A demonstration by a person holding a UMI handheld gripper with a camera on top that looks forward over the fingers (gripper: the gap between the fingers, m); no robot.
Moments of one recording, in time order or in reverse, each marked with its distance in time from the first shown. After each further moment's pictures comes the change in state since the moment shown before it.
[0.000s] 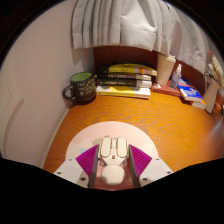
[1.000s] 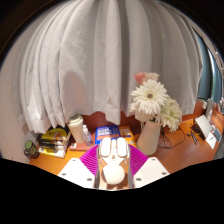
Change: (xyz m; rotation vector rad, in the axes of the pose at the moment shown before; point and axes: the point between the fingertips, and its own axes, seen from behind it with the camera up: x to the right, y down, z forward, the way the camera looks) arm 0.386 -0.196 -0.154 0.328 0.210 0.158
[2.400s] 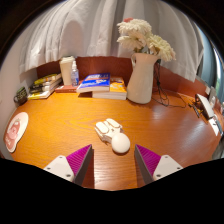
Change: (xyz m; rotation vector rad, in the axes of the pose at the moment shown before) arm 0.094 0.253 0.008 -0.192 -0.031 -0.129
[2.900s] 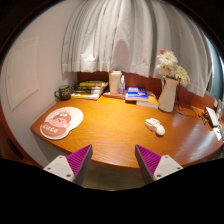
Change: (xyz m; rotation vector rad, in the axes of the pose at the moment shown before) arm -0.167 0.027 -0.172 0.098 -0.177 -0.096
